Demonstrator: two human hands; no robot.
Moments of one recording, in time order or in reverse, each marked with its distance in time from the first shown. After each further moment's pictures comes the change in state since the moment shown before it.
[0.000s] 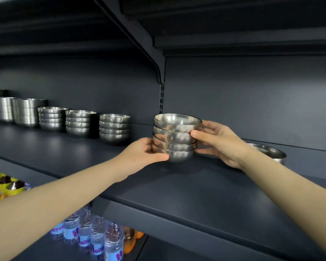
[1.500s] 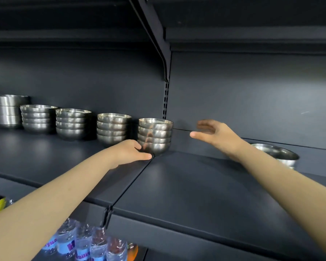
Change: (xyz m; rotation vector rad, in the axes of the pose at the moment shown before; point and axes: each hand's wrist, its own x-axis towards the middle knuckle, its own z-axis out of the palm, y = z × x) left_hand 0.076 -0.059 -0.075 0.399 -0.069 -0.252; right_hand 0.056 0.018 0.016 -0.506 0.178 -0.023
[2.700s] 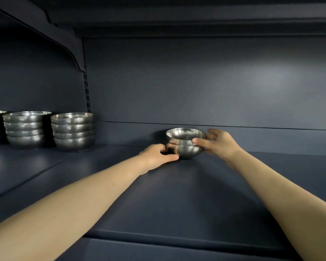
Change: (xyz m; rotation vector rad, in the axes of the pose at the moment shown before) left_hand 0.014 0.194 0.236 0.008 -0.119 0.169; right_hand -0.090 0.123 -0.184 0.147 0.259 0.319
